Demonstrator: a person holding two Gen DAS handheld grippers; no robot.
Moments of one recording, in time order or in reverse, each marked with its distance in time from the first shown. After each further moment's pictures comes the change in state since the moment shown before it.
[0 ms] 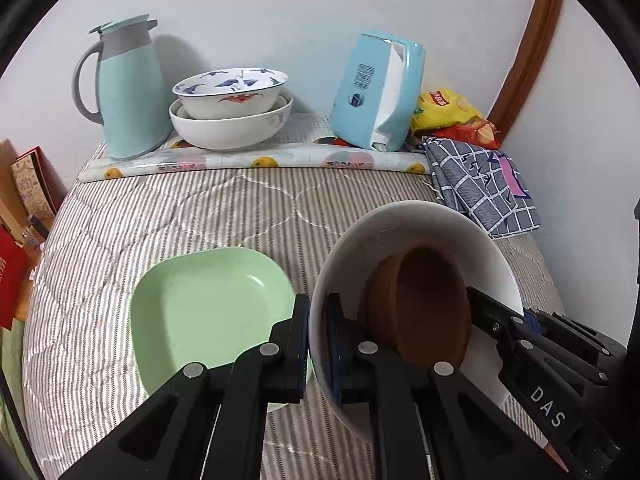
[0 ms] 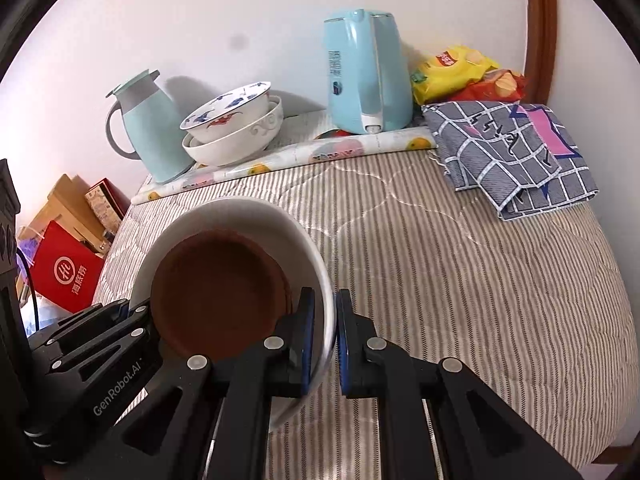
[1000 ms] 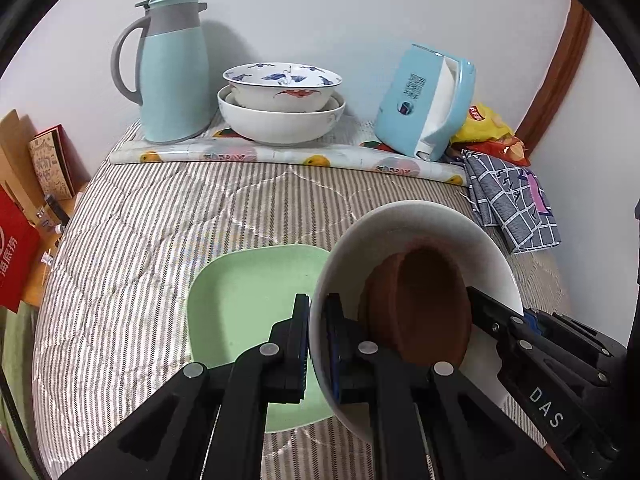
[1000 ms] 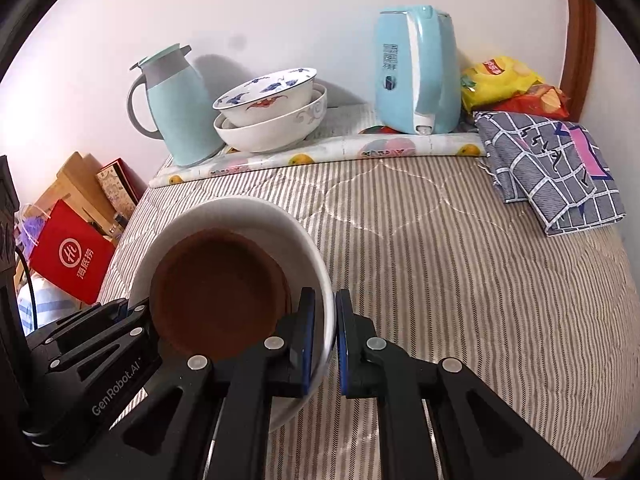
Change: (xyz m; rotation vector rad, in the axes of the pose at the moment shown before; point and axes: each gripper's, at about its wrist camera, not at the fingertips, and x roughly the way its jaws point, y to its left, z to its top) left arm 0.000 0.055 0.000 -0.066 -0.002 0.033; right arm 0.025 0.051 0.004 -0.073 0.023 0.030
